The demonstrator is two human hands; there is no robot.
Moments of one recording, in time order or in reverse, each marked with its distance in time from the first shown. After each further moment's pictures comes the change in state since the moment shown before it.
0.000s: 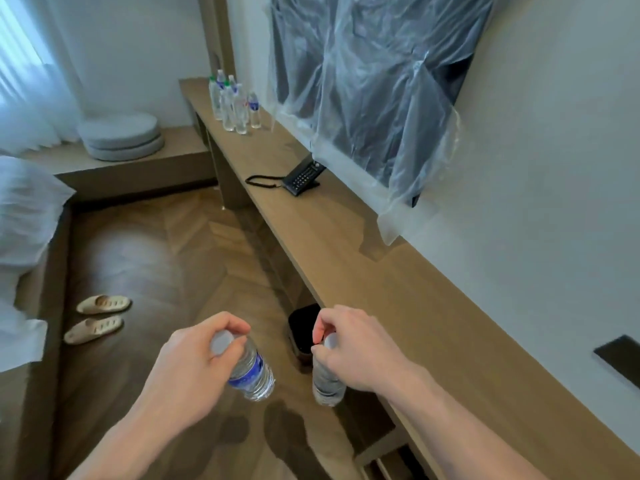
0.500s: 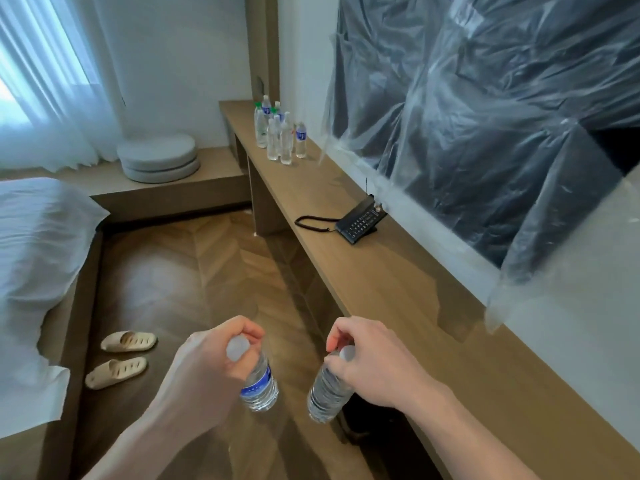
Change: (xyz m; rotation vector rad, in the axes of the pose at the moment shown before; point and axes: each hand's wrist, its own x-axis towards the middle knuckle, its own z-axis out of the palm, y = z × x) left_hand 0.244 -0.093 -0.112 0.014 0.033 -0.009; right_hand 0.265 -0.102 0.000 0.054 0.016 -0.021
